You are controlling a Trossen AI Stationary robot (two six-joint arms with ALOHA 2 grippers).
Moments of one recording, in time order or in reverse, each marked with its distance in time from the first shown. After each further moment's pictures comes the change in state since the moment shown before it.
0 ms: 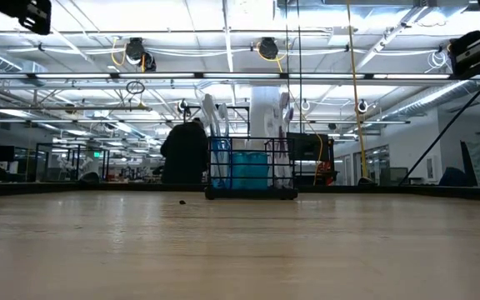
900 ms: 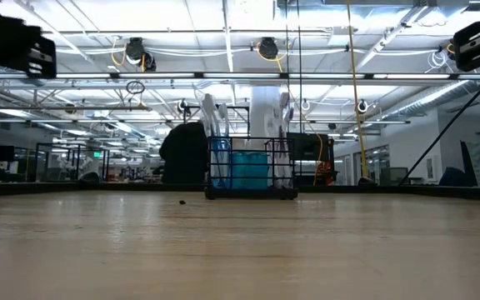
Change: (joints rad) left arm 0.133 -0.156 -0.391 0.306 0.335 0.123; right arm 0.000 0.000 0.000 0.036 -0.103 -0.011
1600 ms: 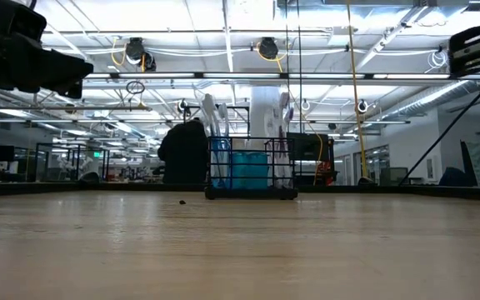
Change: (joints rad) left arm 0.654 0.031 -0.002 -0.024 0.451 -0.056; right arm -0.043 0.020 0.000 -0.093 -0.048 -0.066
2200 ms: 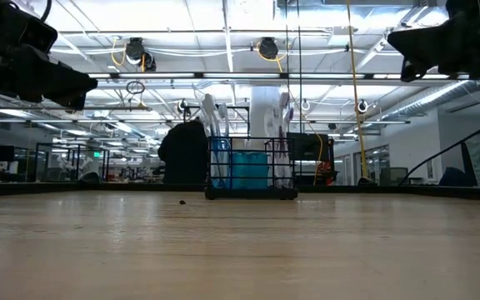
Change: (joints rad) left arm 0.053 0.092 0.000 0.010 0.049 -0.050; right arm -0.747 0.011 0.000 0.122 -0.432 -0.120
